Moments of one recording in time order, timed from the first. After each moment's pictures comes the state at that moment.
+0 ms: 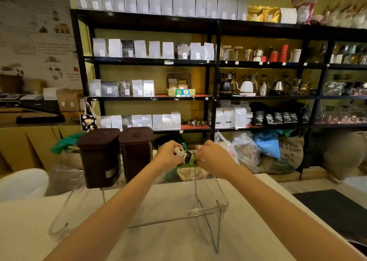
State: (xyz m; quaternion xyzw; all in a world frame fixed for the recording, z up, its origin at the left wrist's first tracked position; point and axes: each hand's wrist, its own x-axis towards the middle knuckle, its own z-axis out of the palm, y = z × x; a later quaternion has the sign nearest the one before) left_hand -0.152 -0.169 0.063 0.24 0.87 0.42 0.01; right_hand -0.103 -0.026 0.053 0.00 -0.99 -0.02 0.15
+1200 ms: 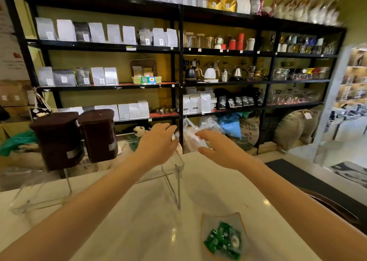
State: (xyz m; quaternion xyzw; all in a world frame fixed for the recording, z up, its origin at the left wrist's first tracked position) left_hand -0.053 -0.151 0.069 0.42 0.89 0.14 -0.14; right_hand 0.043 -0.001 0.055 -0.08 -0.96 0.17 0.19
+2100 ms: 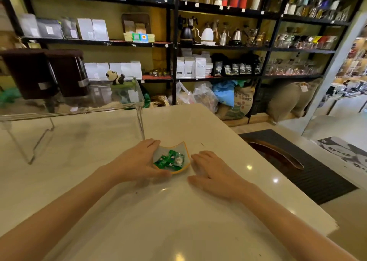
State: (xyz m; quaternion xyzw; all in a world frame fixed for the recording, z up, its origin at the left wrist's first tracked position) left_hand 0.086 -0.180 -0.034 0.42 0.89 0.07 0.12; right_hand 0.210 -0.002 -0.069 -0.04 -0.99 0.14 0.04
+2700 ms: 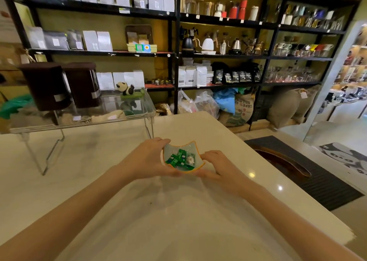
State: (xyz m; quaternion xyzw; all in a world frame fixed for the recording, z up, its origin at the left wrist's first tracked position) left_hand 0.072 -0.184 -0.015 0.47 0.86 0.18 0.02; right_hand 0.197 -0.014 -0.047 -0.07 -0.97 0.22 0.09
